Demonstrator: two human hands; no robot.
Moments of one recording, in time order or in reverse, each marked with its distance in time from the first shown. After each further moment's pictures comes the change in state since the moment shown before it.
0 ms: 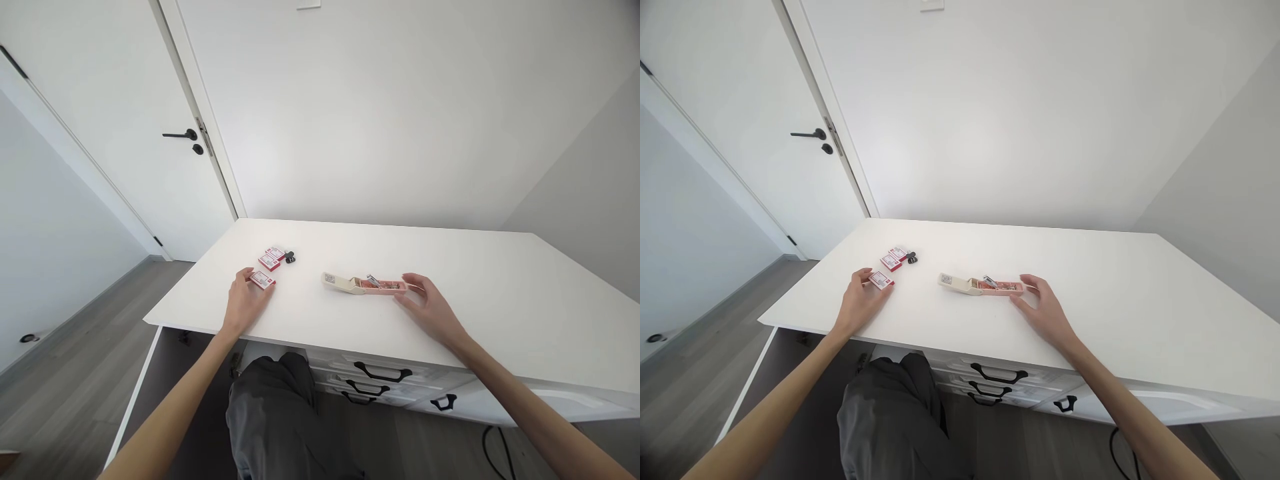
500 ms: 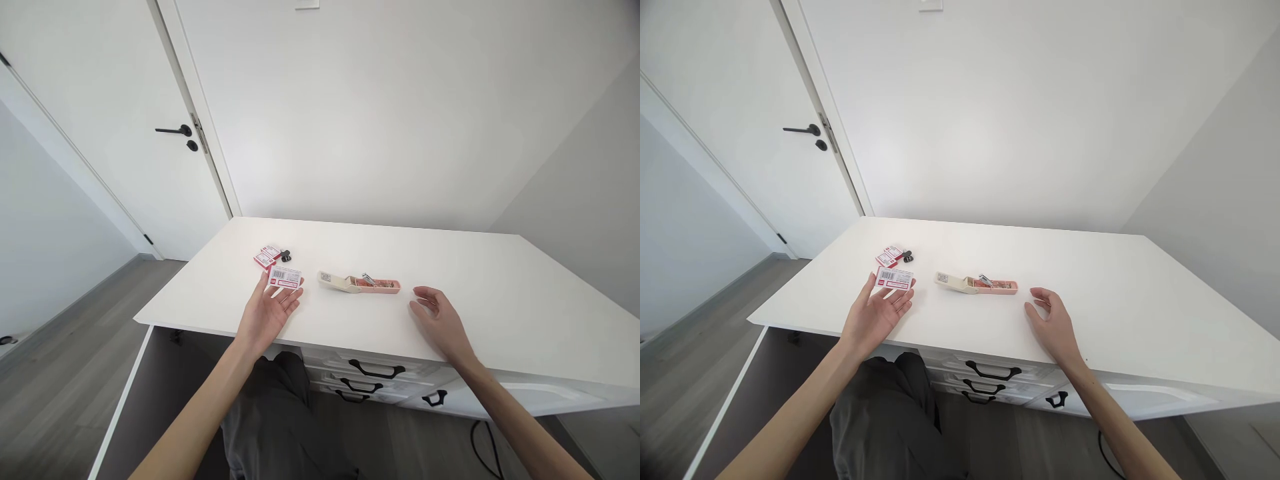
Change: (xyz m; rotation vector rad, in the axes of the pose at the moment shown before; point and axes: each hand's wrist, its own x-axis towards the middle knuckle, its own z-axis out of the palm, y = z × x) left_hand -0.051 0.086 0.004 -1.368 -0.453 -0.466; right_hand -0.030 0.008 -0.008 0.030 0.192 0.116
